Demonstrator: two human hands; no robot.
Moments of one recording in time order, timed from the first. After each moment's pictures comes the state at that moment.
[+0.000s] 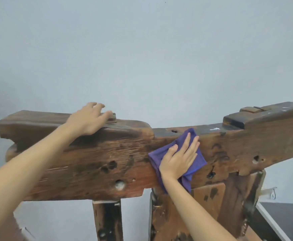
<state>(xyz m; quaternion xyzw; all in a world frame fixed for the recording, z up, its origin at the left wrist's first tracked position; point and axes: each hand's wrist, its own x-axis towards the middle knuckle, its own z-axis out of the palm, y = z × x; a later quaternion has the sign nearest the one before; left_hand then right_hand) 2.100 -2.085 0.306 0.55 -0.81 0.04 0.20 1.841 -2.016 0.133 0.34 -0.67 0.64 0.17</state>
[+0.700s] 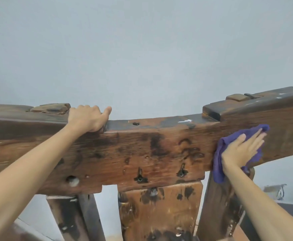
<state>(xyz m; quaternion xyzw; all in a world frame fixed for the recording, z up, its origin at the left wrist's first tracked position) 1.922 -2.084 0.273 0.65 -0.73 0.18 0.09 1.480 -1.979 0.116 0.23 -0.71 0.66 0.11</state>
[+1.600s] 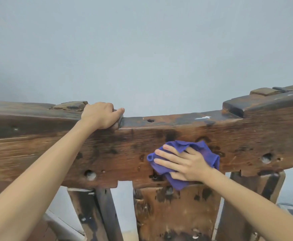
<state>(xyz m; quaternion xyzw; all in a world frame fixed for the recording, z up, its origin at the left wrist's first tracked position) 1.936 -2.086 0.275 0.61 -0.76 0.18 0.12 1.618 -2.013 0.088 0.79 -0.29 0.23 0.50</state>
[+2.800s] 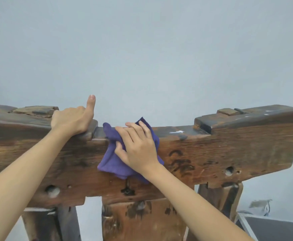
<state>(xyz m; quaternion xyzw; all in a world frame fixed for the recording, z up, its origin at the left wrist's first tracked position) 1.924 -2.090 0.275 0.69 -0.69 0.10 0.21 1.723 -2.022 0.176 0.70 -0.39 0.47 0.38</state>
